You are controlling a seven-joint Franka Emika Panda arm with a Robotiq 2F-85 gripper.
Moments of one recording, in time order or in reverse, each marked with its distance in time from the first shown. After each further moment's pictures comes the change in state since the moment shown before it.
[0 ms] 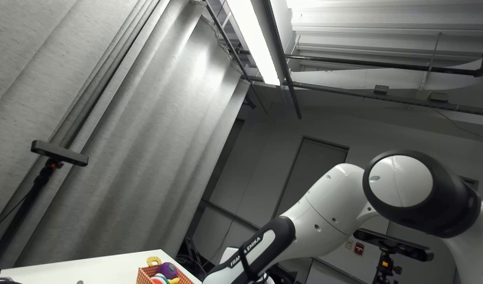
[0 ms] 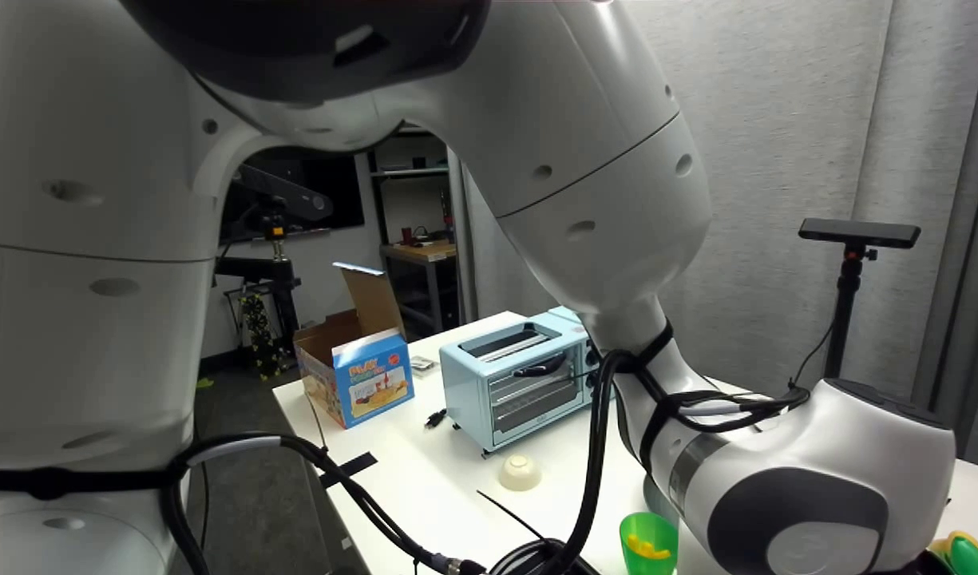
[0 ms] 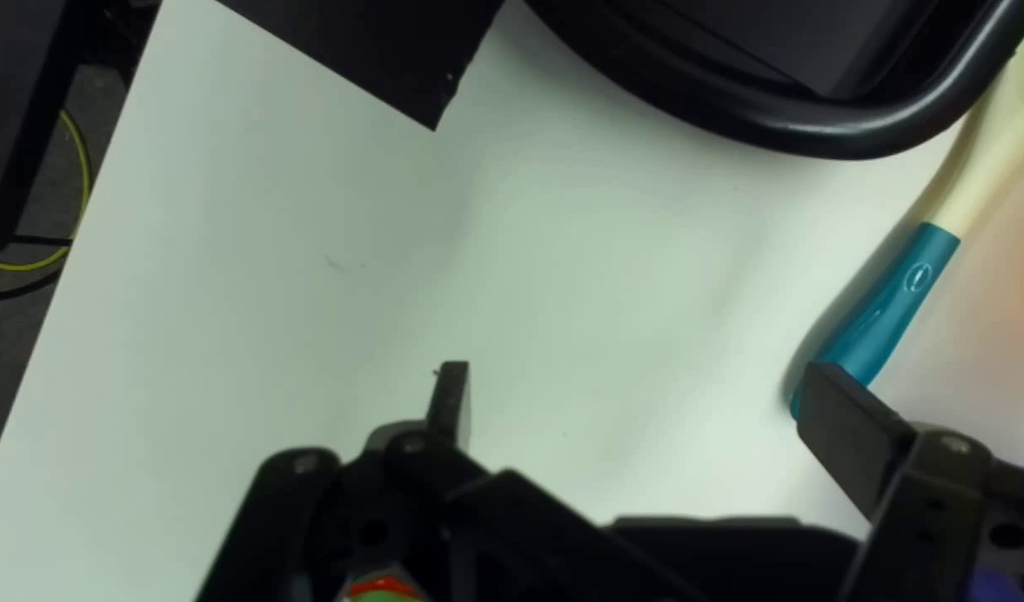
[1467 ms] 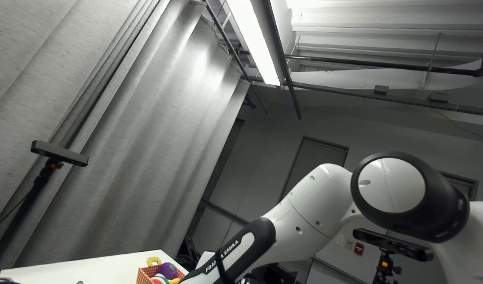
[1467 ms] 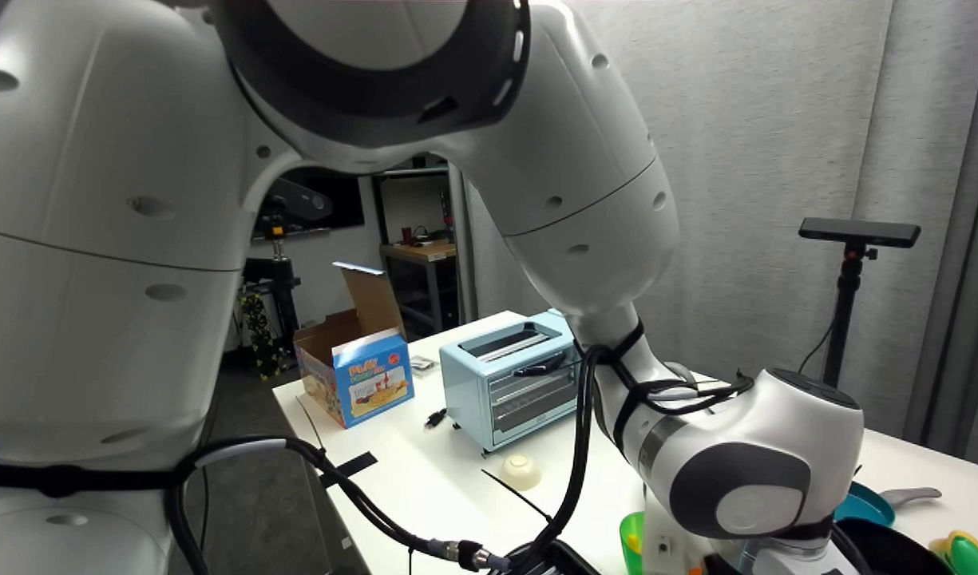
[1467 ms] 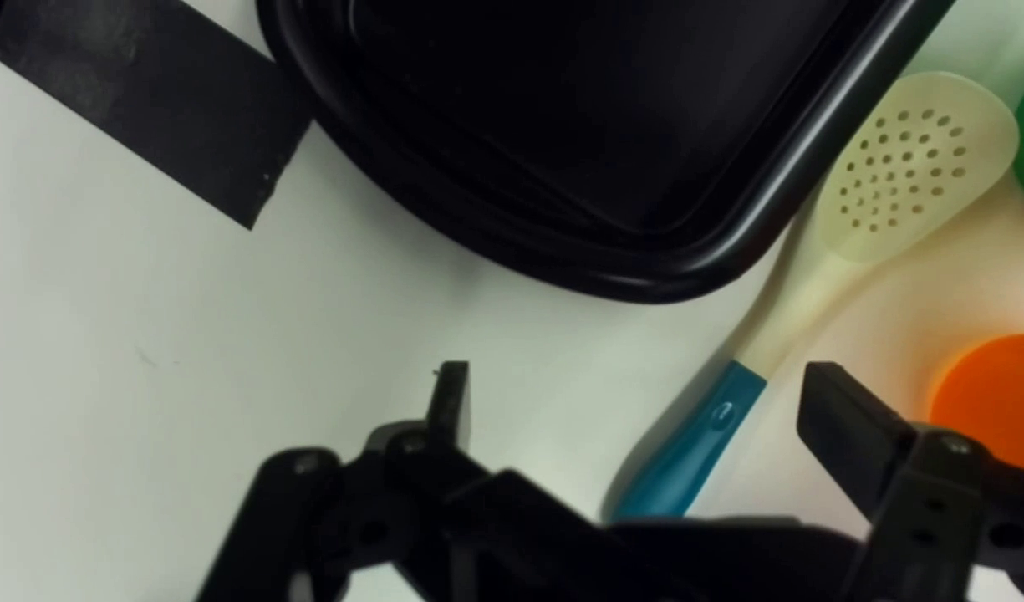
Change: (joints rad) arm 0.067 0.070 0.061 0.049 0.072 0.009 0.015
